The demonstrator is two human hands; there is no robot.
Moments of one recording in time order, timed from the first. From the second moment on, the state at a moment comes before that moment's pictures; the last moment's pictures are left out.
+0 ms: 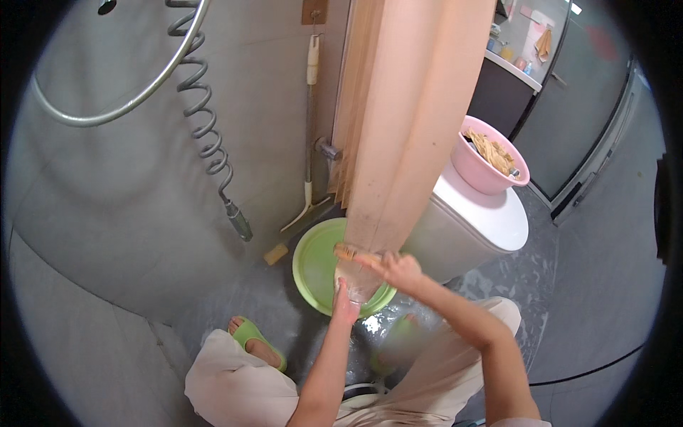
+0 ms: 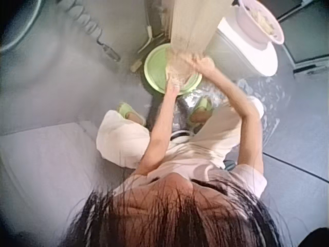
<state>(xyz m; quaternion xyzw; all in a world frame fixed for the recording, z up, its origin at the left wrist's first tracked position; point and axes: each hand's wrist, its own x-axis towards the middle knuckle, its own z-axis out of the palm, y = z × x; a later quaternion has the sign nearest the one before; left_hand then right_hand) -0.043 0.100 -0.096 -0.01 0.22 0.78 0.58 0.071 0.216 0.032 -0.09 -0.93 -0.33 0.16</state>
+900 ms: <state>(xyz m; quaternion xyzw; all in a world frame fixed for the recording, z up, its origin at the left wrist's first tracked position) -0.080 0.098 -0.163 -0.07 0.38 0.69 0.61 -0.063 0.135 -0.048 -0.34 -0.90 0.24 0.12</state>
